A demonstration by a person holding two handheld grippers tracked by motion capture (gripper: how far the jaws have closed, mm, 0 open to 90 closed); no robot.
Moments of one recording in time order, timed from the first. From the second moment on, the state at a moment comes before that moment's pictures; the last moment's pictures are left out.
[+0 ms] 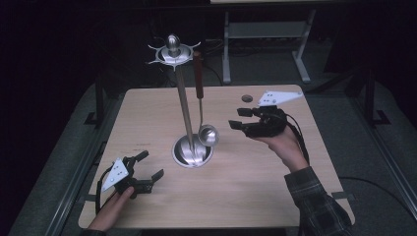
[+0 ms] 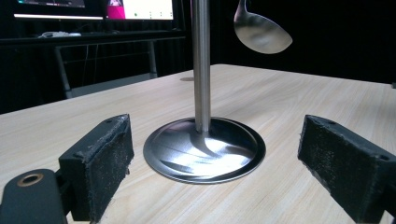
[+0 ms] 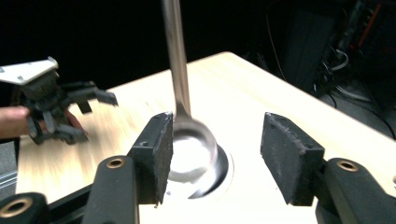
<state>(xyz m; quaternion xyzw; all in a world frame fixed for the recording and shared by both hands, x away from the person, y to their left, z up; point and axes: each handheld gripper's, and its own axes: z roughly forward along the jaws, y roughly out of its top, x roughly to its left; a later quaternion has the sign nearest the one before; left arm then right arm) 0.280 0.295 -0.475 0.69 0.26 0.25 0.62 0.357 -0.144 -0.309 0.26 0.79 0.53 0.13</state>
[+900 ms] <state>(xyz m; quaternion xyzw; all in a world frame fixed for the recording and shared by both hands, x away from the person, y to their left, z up) 0.280 0.296 -0.475 0.70 0.26 0.25 0.62 0.311 -0.215 -0.431 0.39 0.79 0.45 0.16</state>
